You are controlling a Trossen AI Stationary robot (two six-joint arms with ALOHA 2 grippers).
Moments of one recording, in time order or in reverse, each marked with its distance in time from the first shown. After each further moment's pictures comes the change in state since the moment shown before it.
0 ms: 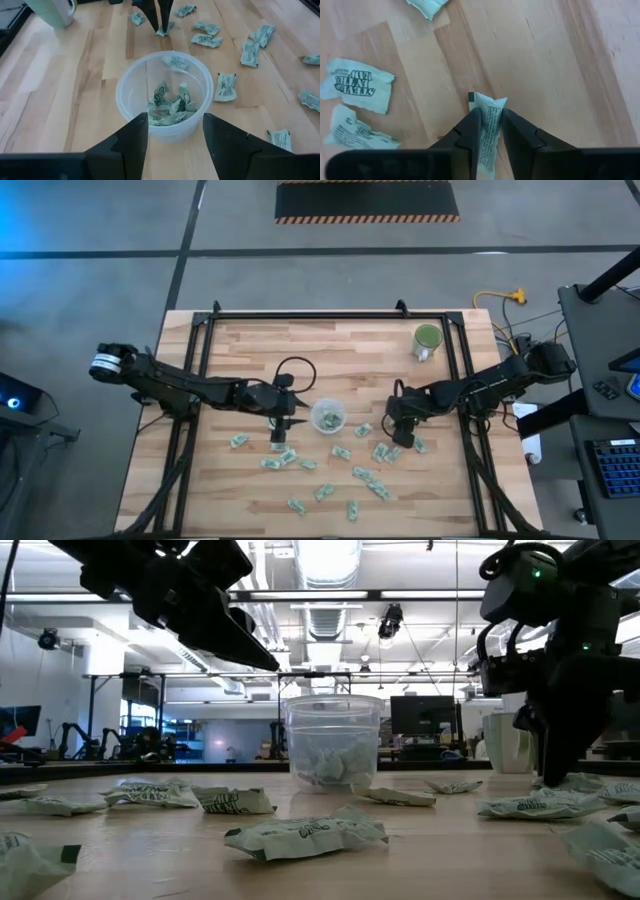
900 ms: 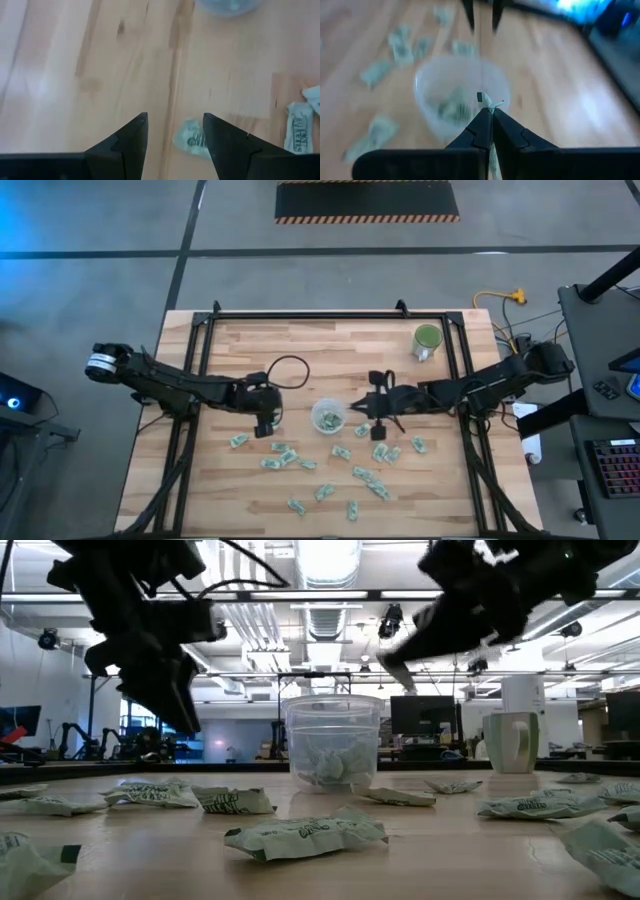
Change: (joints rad) left arm 0.000 -0.043 -0.004 -0.525 -0.142 -0.285; right arm 0.001 0.018 0.076 0.686 0.256 -0.644
